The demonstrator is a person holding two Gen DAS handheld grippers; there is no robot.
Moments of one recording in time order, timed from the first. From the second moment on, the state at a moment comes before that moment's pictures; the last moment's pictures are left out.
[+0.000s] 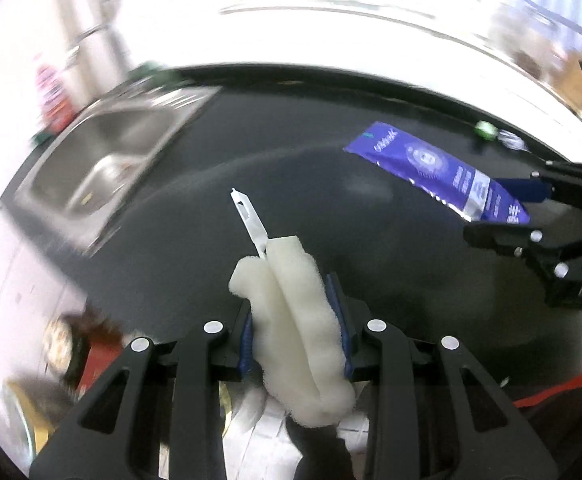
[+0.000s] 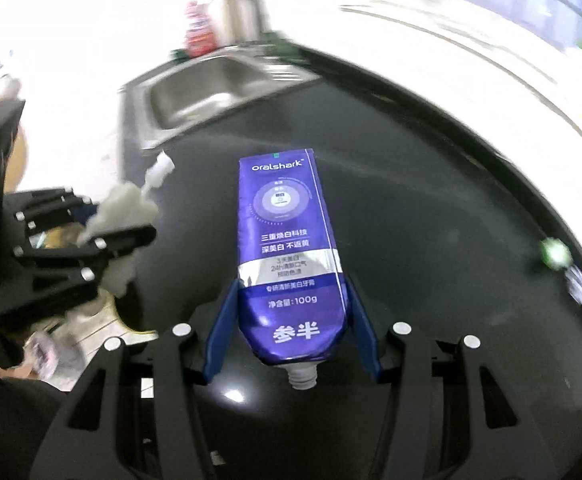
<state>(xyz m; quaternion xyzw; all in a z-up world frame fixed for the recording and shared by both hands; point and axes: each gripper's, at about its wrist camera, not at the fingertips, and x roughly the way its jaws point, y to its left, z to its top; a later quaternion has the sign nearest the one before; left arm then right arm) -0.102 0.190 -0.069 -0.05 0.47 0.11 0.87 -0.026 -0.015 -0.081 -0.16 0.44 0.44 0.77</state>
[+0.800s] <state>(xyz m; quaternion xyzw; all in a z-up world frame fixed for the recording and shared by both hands) -0.282 0.340 -0.109 -0.19 0.47 0.30 0.81 -0.178 0.238 -0.102 -0.23 0.47 0.61 0.60</state>
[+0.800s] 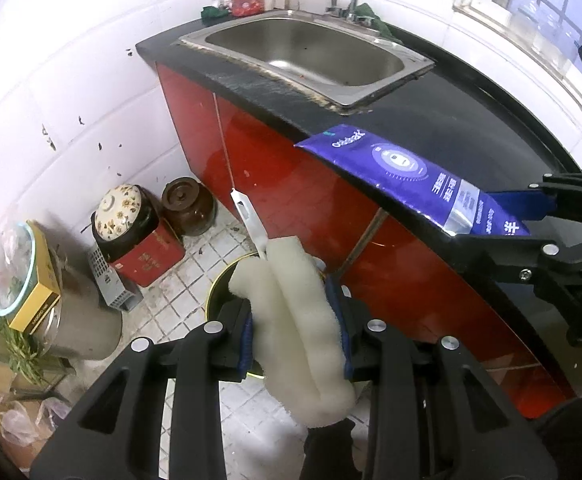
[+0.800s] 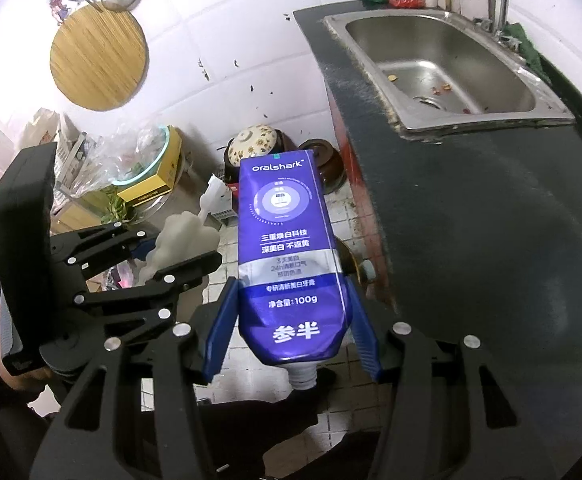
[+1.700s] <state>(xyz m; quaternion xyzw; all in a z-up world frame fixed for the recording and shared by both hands) -0.299 0.369 -0.133 -0.23 0.47 0.29 0.80 -0.173 0.261 -0.112 -0.23 0.49 0.58 0.61</state>
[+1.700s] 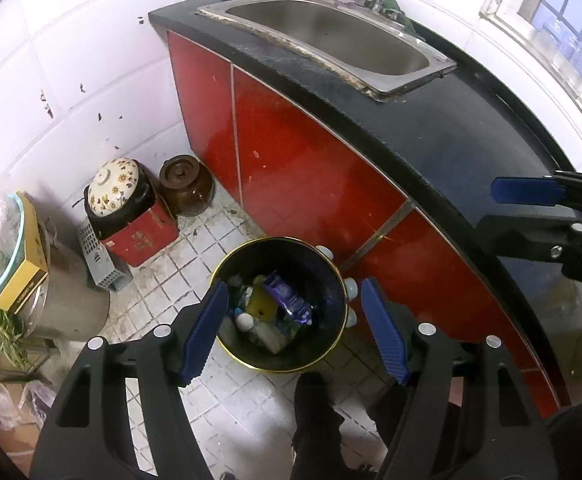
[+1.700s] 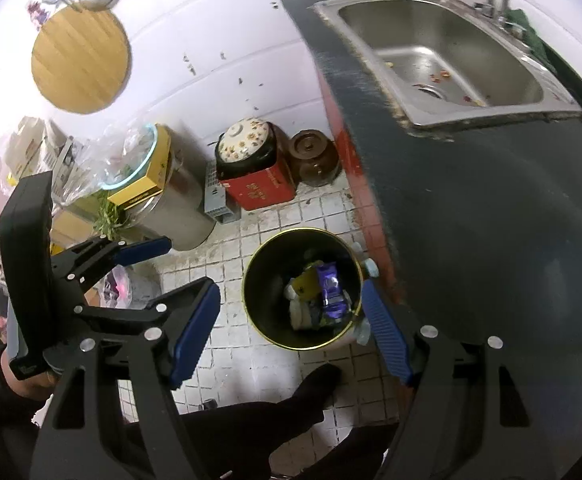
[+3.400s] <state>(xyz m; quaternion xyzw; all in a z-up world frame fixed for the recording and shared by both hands) 0.259 -0.087 -0.164 0.09 0.48 -0.16 0.86 0.220 -0.314 -0.164 0.05 0.51 0.11 0.85</state>
